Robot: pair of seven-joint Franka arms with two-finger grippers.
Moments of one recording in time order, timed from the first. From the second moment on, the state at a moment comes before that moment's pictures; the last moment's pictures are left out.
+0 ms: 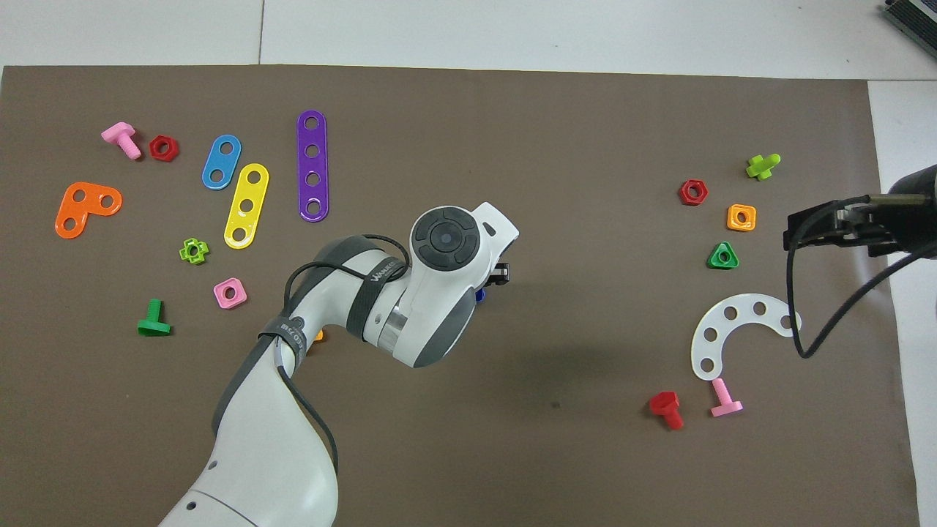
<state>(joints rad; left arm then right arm) -0.80 0.50 0.12 -1.70 -0.15 2.23 -0.54 0.04 -0.01 -0.01 -1.57 0.00 1.55 0.11</state>
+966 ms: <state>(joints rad) -0.74 0.52 0.14 -1.44 -0.19 1.89 -0.54 0.04 -0.01 -0.01 -1.57 0.00 1.55 0.11</state>
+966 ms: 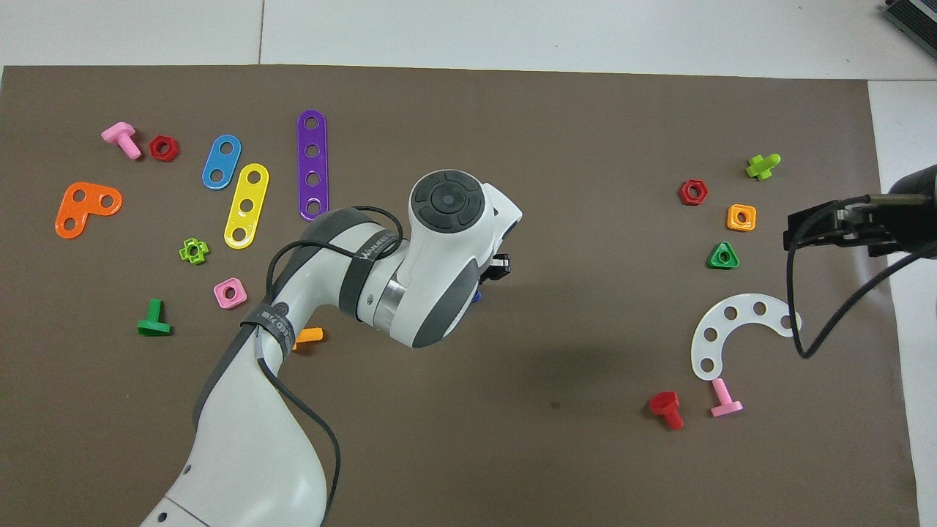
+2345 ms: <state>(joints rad) -0.34 0.44 0.16 -1.78 -0.19 2.01 -0.03 0.30 -0.01 0.01 -1.78 0.00 1.83 0.37</state>
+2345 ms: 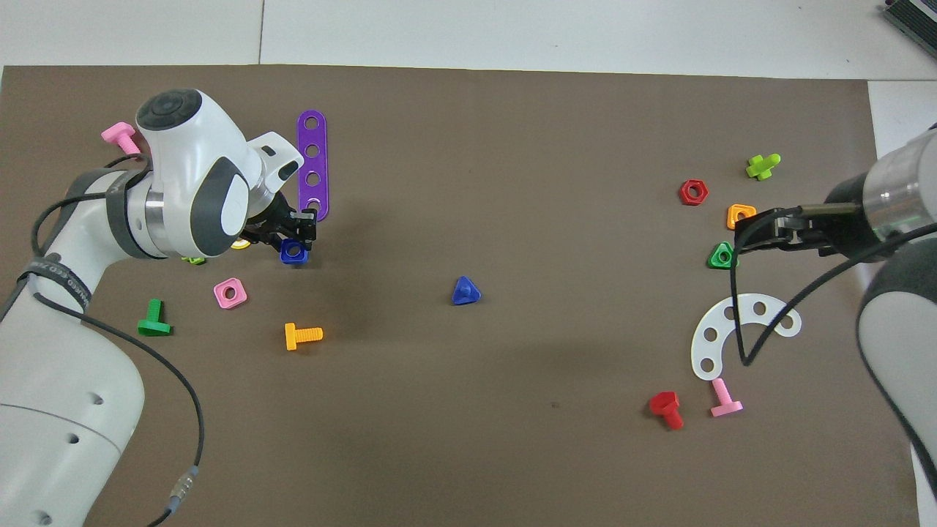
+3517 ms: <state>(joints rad) -0.13 0.11 0.35 -1.96 -0.15 1.73 0.17 0.63 0.42 0.01 -1.80 -0.15 2.35 0.78</state>
